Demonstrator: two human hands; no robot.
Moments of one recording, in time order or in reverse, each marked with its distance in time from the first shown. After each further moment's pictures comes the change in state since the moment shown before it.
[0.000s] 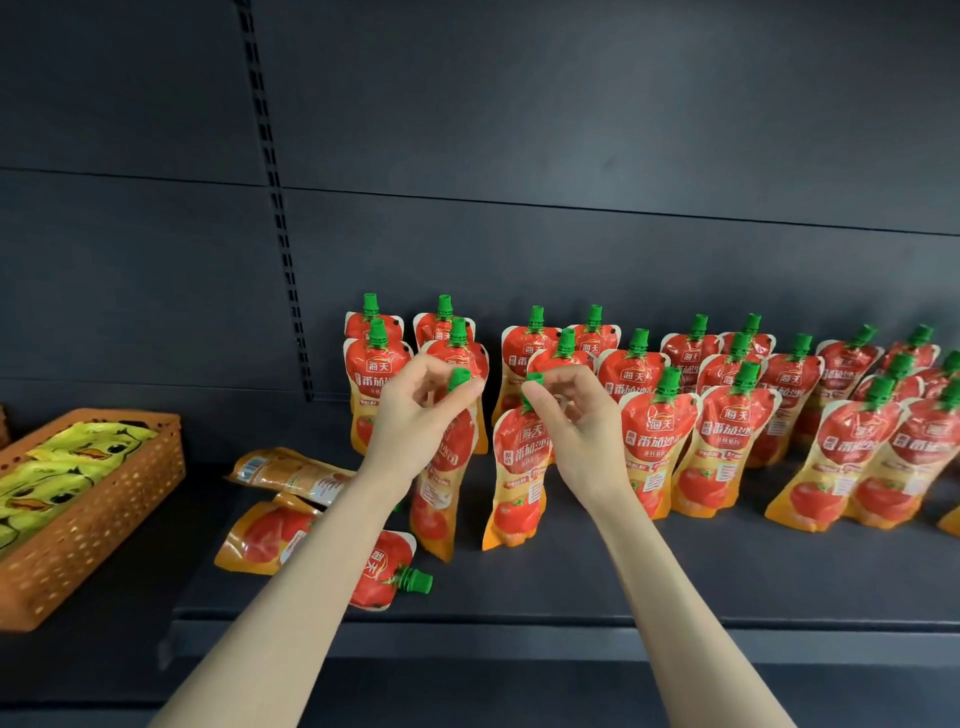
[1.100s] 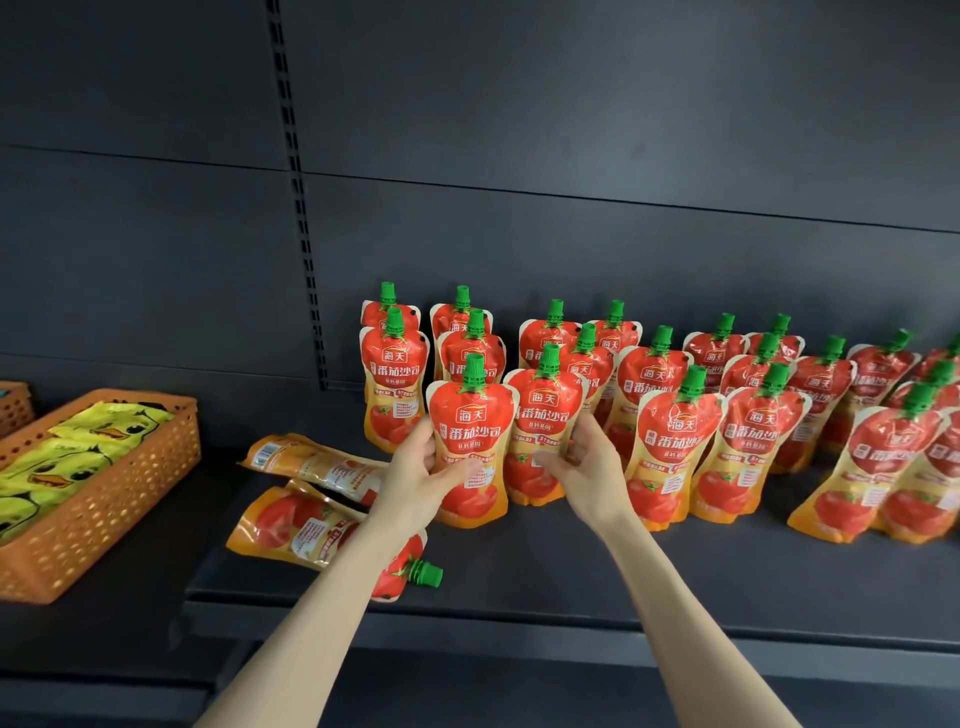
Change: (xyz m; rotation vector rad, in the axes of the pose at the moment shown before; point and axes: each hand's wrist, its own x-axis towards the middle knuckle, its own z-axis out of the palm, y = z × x) left_hand -0.034 -0.060 -0.005 -0.056 -0.149 -0.245; right_hand -0.016 0.059 0.000 -0.089 -0.176 0.243
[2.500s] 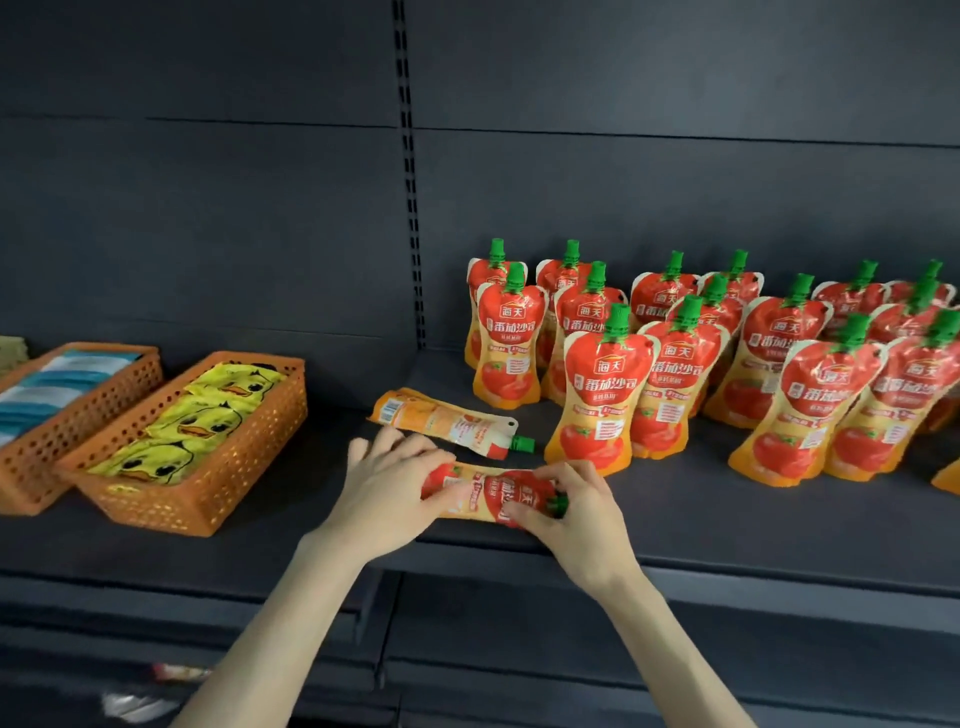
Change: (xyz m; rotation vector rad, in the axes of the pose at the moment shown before) left_hand -0.062 -0.017 -0.144 1.322 -0.150 0.074; right_hand -0.089 -0.024 0.126 -0.413 -0.154 0.059
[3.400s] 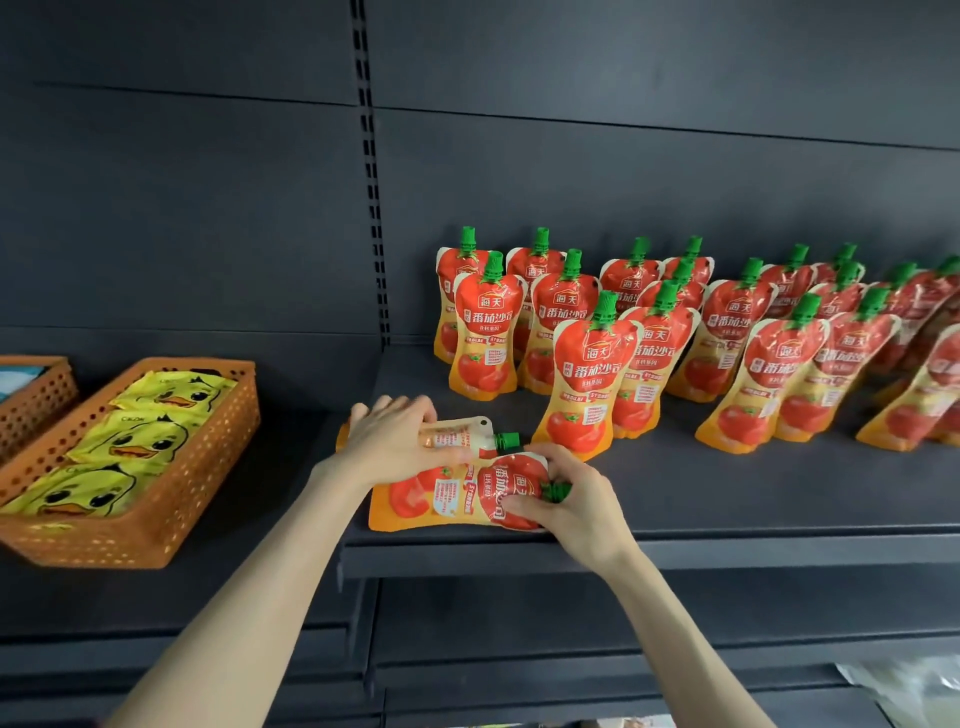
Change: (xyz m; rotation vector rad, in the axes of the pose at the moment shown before) left_hand 0.063 -0.022 -0.001 -0.109 -0.185 0.044; right_hand -0.004 -0.009 0.002 0.182 -0.012 0.087
